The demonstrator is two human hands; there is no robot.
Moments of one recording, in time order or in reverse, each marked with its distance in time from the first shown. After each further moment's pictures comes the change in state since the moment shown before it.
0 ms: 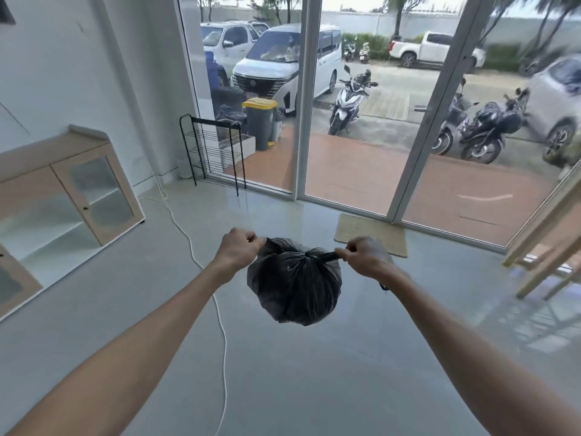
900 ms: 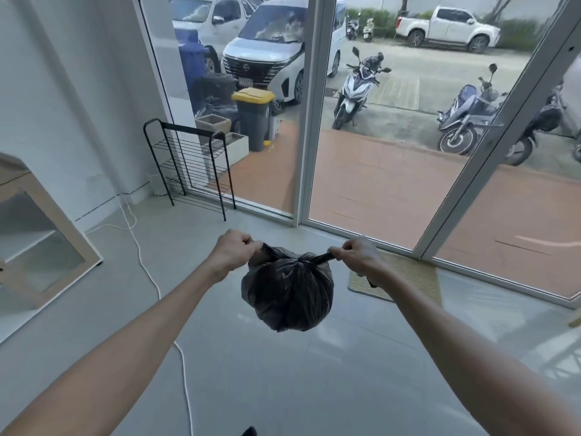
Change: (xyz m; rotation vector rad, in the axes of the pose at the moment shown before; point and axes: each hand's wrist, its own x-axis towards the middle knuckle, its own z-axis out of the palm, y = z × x) left_hand 0.608 0.029 0.055 0.029 -0.127 -0.092; right_hand 0.616 -0.042 0.011 0.258 -0.088 0.139
